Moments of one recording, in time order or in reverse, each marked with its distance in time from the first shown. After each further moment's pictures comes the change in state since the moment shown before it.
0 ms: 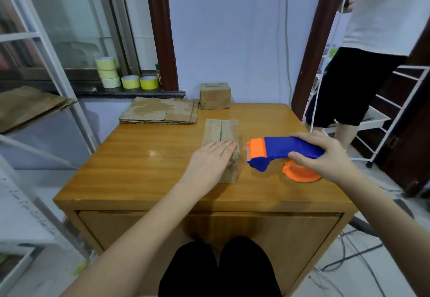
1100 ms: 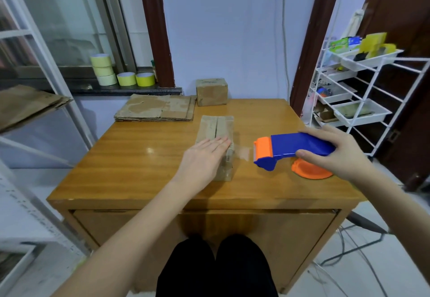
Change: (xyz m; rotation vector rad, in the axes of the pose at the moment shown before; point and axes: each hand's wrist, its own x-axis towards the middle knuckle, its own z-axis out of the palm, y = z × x) left_hand 0.002 0.001 -0.003 -0.074 0.063 -0.051; right_hand -0.006 0.006 -0.024 -0.037 0.022 -0.032
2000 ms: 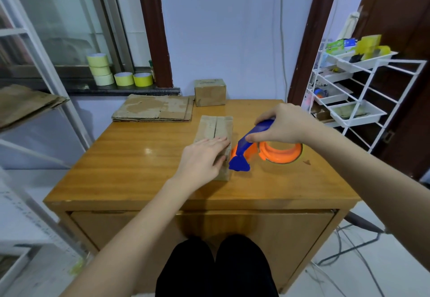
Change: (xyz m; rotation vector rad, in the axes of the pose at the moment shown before) left_hand 0.006 -0.004 0.000 -0.061 -0.031 -0.088; right_hand 0.076 -0.086 0.031 -0.435 -0.288 0.064
